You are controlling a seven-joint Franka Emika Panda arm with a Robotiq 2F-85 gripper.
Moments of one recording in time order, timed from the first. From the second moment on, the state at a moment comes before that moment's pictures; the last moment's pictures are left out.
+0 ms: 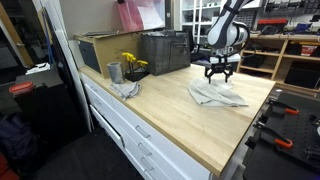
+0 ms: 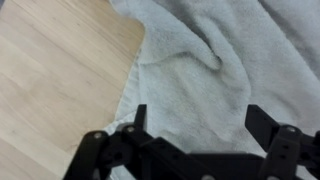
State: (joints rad) arm -0.08 0.45 -0.22 -2.28 0.16 2.61 0.50
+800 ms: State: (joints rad) arm -0.13 0.63 -0.25 -2.11 0.26 2.63 0.50
